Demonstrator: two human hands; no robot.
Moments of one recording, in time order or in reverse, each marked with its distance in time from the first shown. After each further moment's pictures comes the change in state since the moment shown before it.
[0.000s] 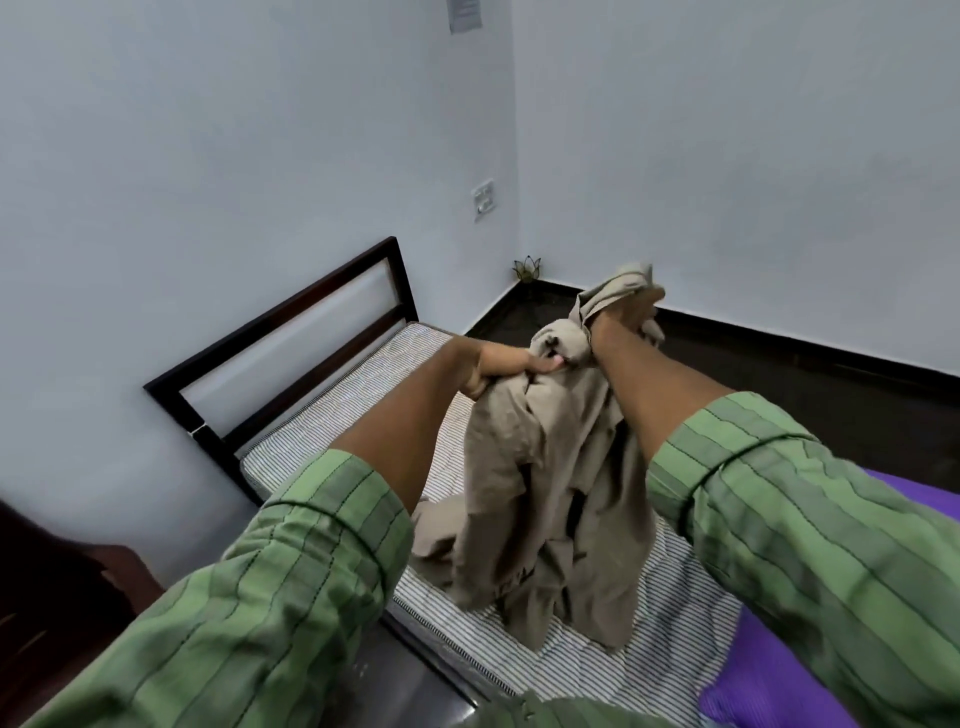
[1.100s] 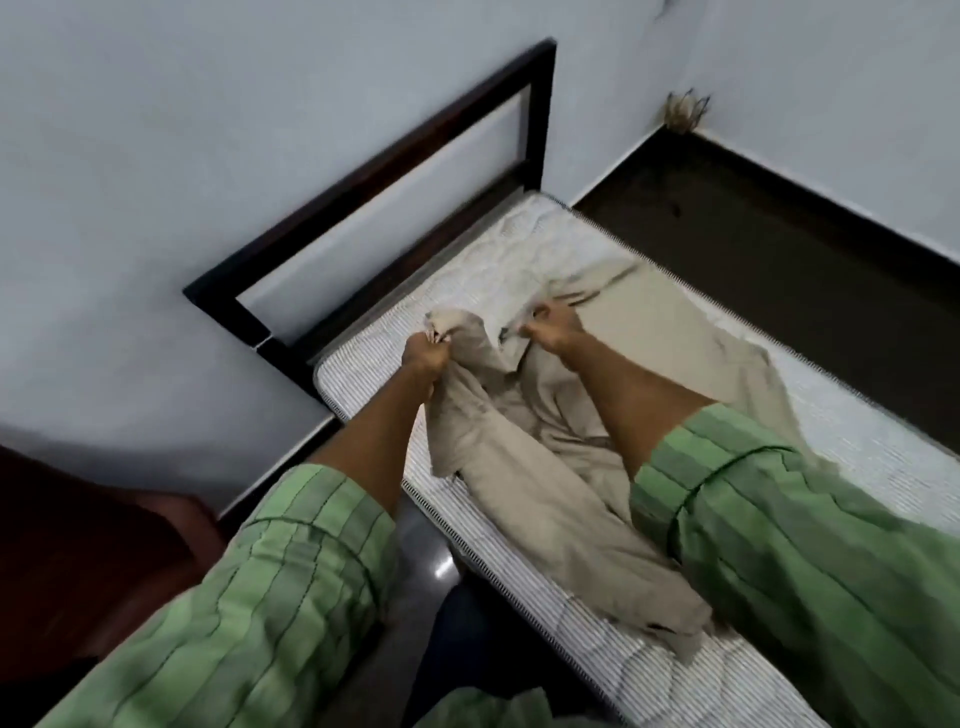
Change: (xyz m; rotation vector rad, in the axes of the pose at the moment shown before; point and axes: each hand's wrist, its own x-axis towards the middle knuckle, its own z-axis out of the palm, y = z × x) left_hand 0.193 -0.362 -0.477 -0.590 0.983 -0.036; right_hand -0.221 0.265 0.415 -0.958 -1.049 -0.101
